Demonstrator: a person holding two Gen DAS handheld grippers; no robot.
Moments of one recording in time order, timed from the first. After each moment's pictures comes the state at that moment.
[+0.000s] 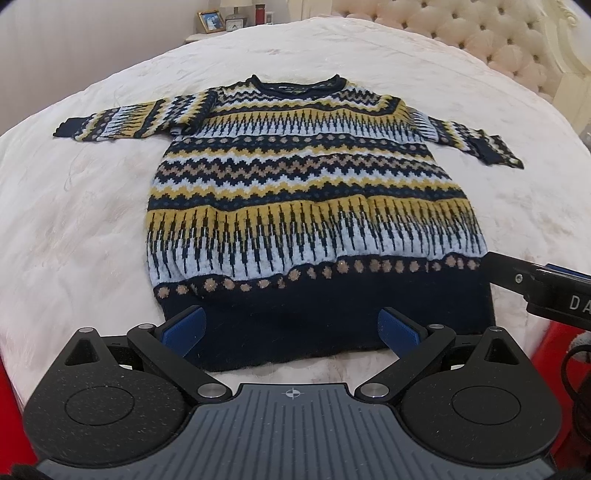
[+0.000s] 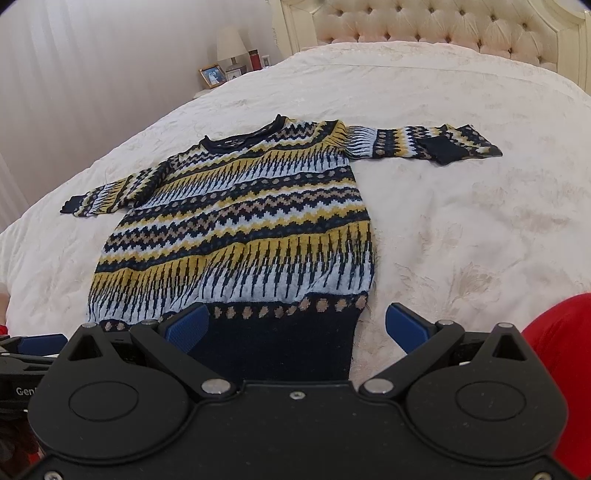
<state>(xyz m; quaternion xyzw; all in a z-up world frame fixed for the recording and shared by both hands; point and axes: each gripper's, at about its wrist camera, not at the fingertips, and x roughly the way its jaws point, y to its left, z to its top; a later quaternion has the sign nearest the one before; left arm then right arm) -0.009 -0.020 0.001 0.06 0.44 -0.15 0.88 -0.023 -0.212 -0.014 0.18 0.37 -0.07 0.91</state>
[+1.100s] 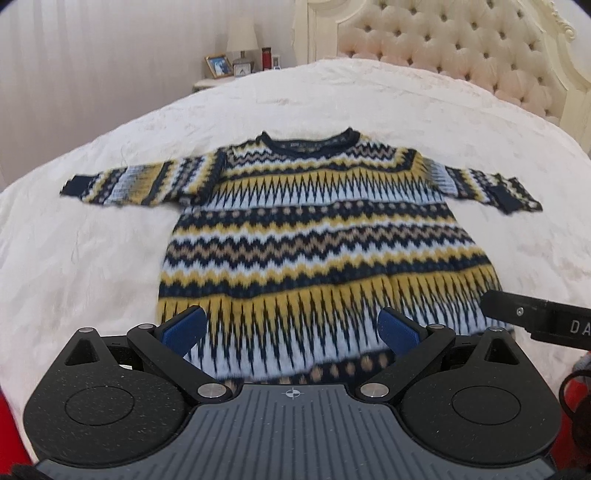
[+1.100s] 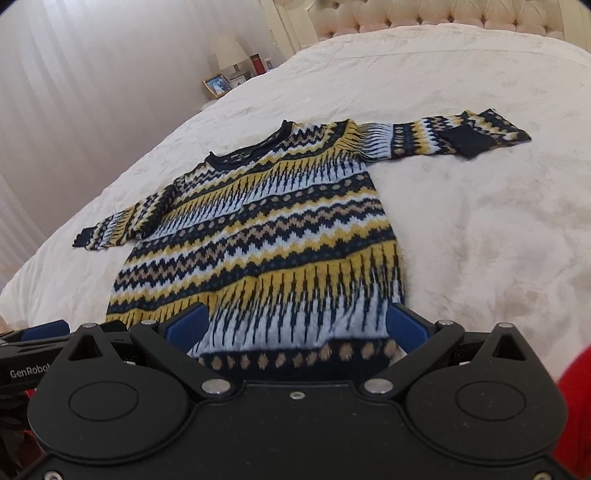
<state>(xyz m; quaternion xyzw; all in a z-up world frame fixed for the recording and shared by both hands) 0.040 -0.034 0.021 0.07 0.37 -0.13 0.92 0.026 -0.240 -0.024 0.25 0.35 -0.04 0.90</state>
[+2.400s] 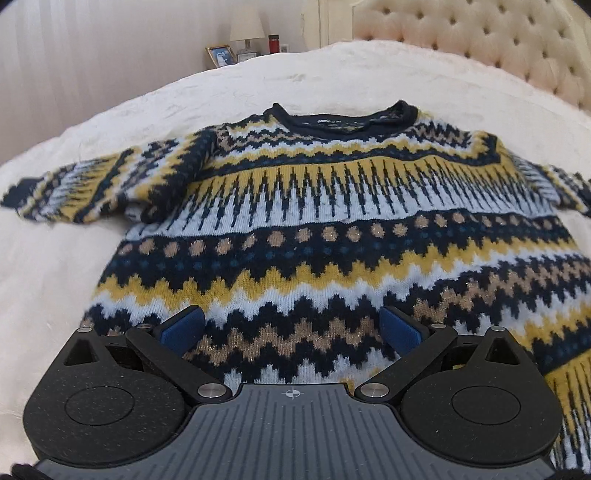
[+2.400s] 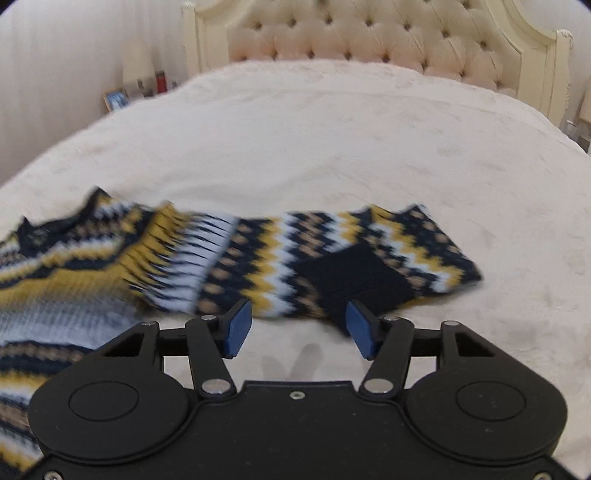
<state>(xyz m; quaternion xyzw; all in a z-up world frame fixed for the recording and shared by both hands) 0.191 -0.048 -0.084 0.08 0.37 -0.12 0.92 0.182 -0.386 -0.065 0.15 0.33 -0.18 0.91</state>
